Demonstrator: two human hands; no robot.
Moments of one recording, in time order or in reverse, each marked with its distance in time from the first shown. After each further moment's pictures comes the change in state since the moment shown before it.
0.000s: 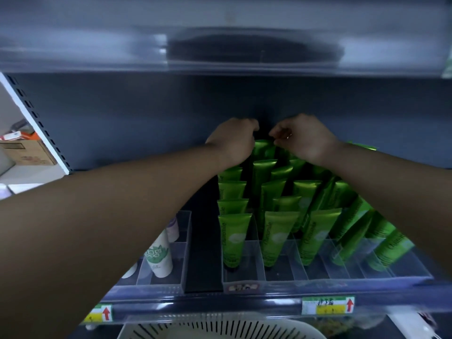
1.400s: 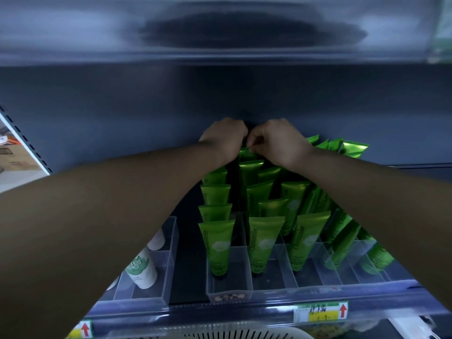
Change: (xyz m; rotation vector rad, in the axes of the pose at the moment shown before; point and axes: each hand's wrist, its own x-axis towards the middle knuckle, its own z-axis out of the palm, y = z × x) left_hand 0.016 0.008 0.012 0.144 -0.059 -0.026; right_hand 0.009 0.004 0.025 0.039 -0.003 -0.111
